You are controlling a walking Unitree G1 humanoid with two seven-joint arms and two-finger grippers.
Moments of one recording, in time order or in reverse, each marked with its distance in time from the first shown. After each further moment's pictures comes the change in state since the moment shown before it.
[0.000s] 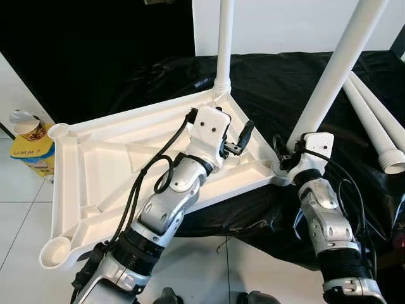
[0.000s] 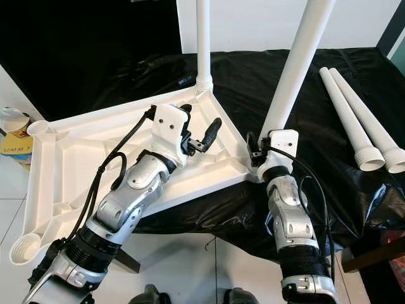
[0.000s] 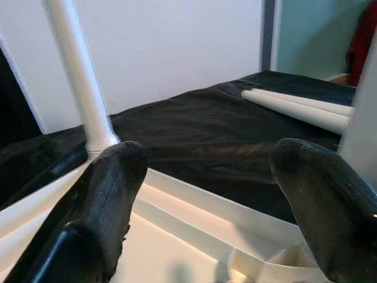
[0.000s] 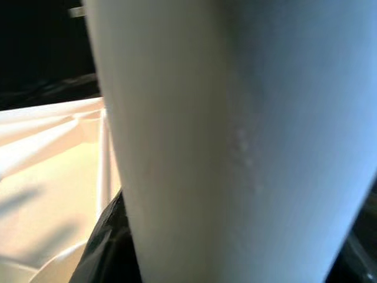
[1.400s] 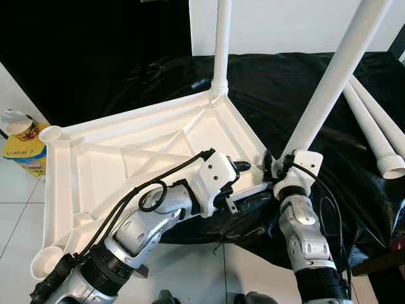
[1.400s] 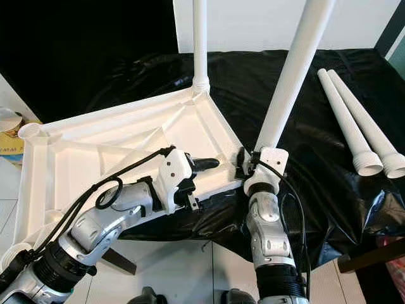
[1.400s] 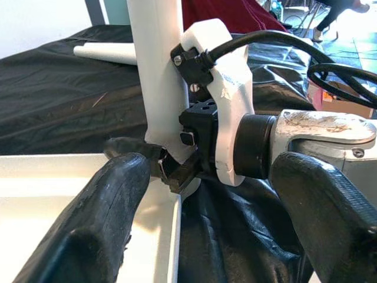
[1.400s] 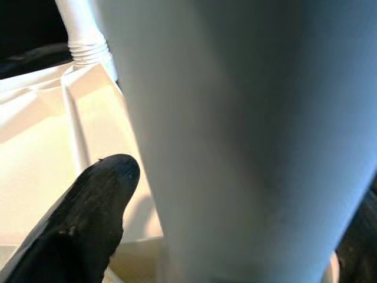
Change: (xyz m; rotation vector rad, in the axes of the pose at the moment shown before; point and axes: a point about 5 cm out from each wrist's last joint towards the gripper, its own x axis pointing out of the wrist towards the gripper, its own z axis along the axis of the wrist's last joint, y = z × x) left arm -0.043 -0.021 -0.023 0.014 0.182 -0.545; right arm -0.017 0.018 -0.012 0.078 0.035 -0.155
